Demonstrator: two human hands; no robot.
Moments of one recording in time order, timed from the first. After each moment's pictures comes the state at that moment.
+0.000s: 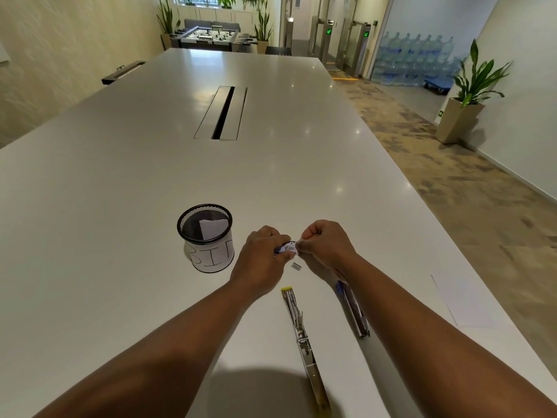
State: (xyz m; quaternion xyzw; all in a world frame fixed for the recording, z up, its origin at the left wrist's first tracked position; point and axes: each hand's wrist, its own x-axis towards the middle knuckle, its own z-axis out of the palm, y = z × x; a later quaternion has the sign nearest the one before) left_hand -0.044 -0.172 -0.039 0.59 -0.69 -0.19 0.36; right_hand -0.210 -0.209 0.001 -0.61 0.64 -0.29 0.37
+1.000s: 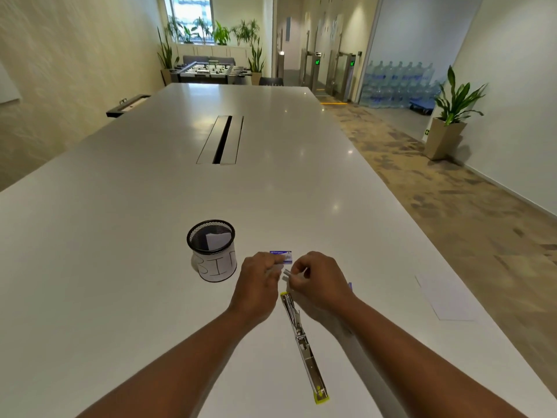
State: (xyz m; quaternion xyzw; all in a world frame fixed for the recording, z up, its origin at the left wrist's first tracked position) left_hand -0.045 -0.121 -0.028 0.56 -0.65 -0.23 0.46; right_hand -0.204 -0.133 0.011 -0.74 0.59 -0.25 0.22
